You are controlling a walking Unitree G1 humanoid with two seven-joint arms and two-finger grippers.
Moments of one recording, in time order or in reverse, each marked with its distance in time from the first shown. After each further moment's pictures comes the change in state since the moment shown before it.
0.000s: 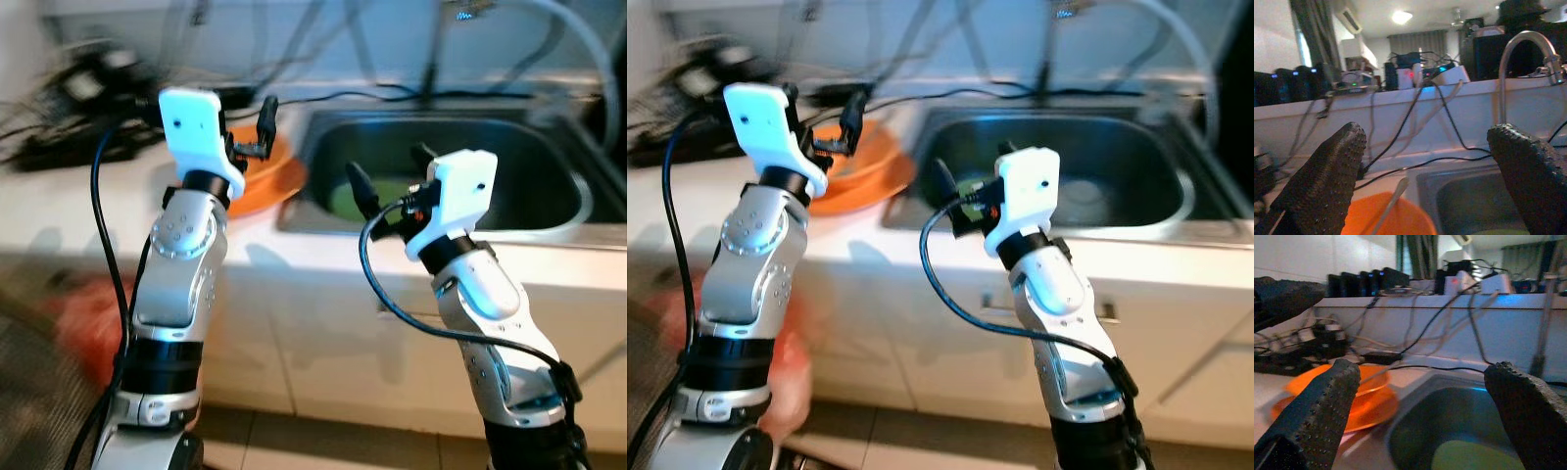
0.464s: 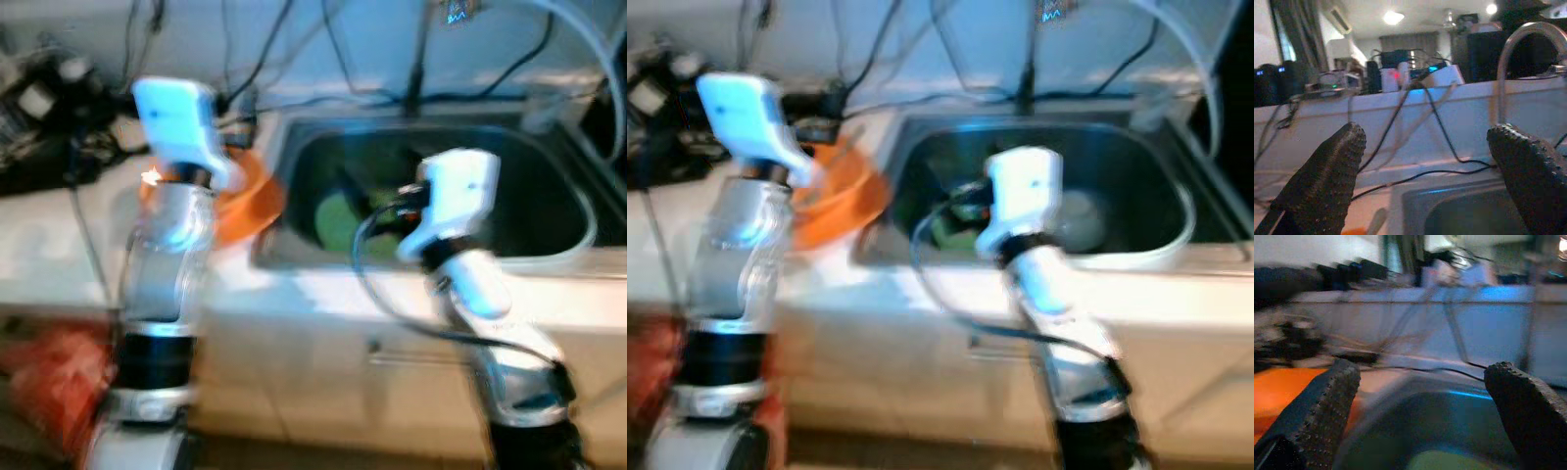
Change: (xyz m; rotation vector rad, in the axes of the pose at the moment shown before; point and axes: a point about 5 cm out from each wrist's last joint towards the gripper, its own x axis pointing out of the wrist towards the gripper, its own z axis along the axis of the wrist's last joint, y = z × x) left arm 0.002 -0.010 0.004 -0.022 -0.016 -0.022; right arm -0.002 -0.008 -0.002 -0.020 0.012 -0.024
